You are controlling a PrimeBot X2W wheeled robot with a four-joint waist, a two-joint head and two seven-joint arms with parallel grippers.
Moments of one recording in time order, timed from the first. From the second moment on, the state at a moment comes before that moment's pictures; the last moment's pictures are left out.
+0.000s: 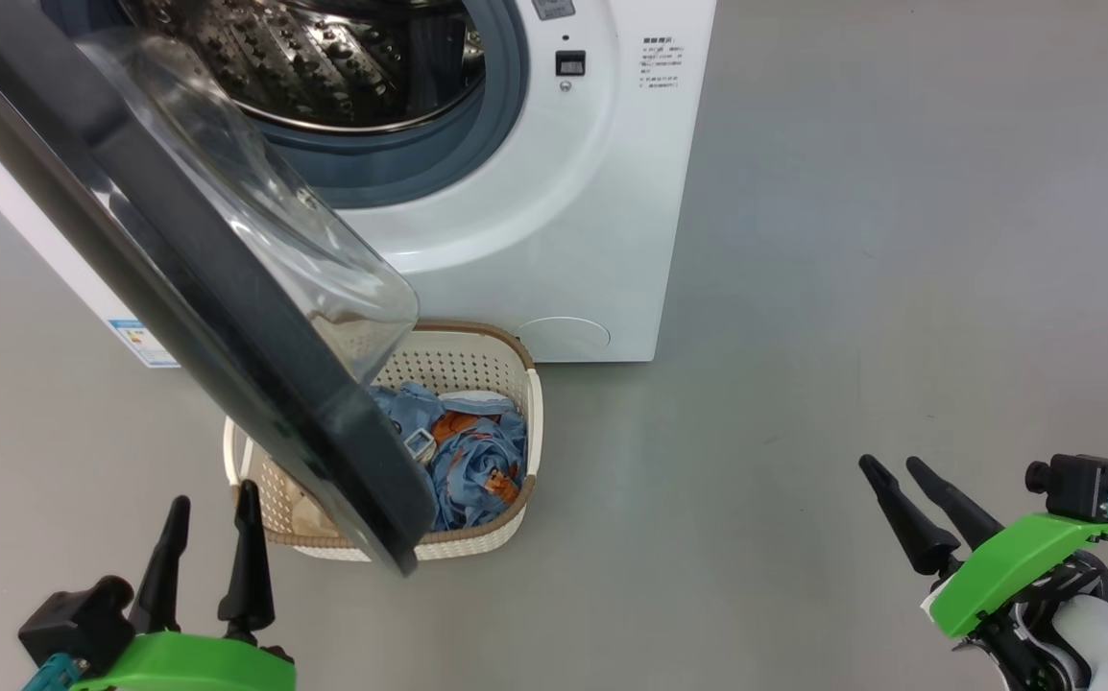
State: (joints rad) left arm -0.08 0.05 -0.02 0.22 -0.43 -0.13 -0.26; right arm -0.39 -0.53 0.70 0.54 1.23 0.13 -0.24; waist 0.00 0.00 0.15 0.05
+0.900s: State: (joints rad) left arm -0.08 0.05 -0.01 0.21 -0.42 -0.13 -0.26; right arm -0.18 -0.32 0.03 0.32 0.48 0.13 -0.25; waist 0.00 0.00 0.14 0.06
